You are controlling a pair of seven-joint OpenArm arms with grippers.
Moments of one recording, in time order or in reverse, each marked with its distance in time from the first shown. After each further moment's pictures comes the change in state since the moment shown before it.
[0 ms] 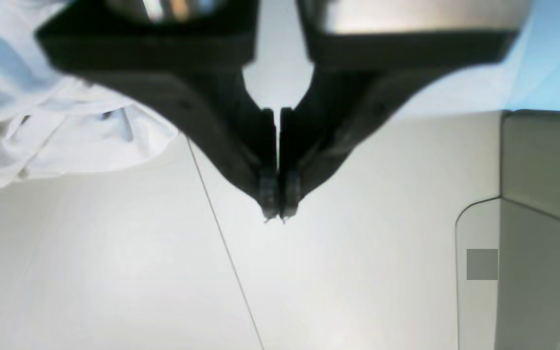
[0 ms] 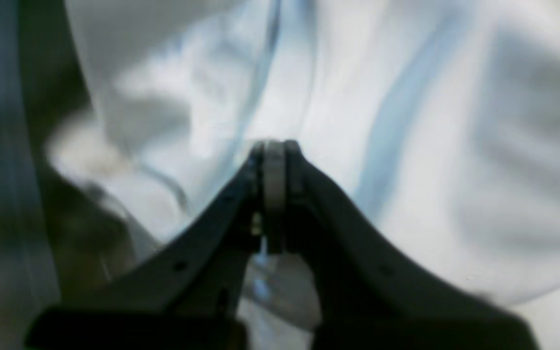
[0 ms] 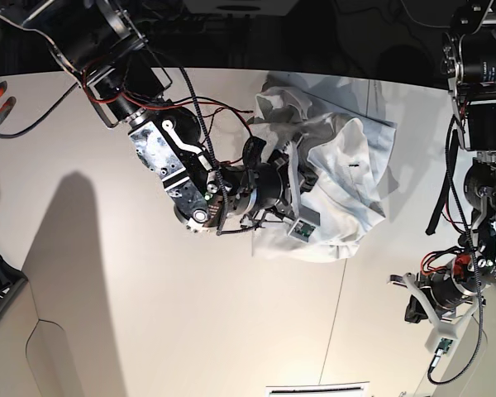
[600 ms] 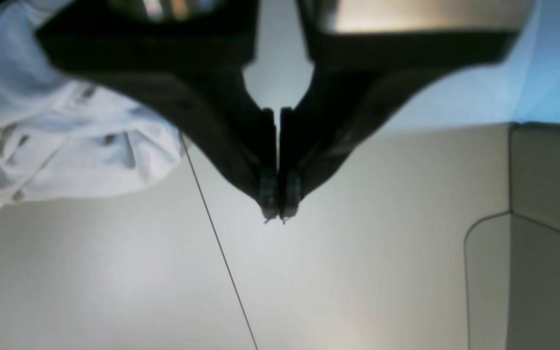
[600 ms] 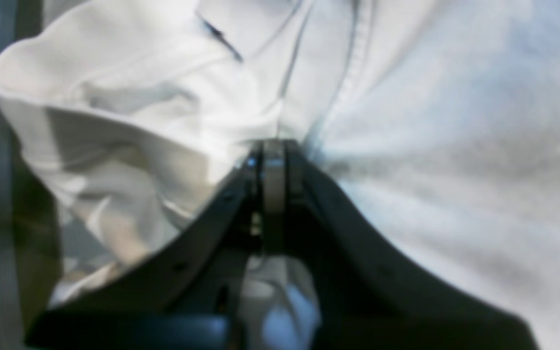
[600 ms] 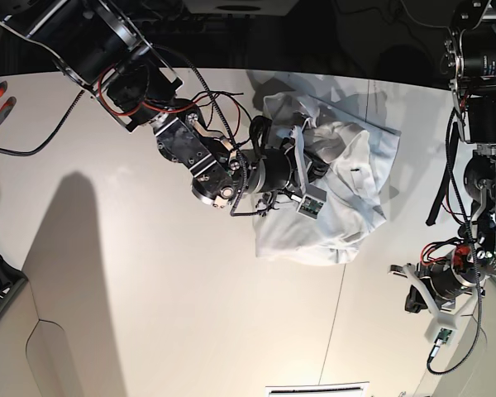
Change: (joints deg) left arm 1.9 -0.2 0.0 0.0 0.0 0.0 0.0; right arm 1.4 -1.6 -6.0 -20.4 -14.3 -3.1 27.4
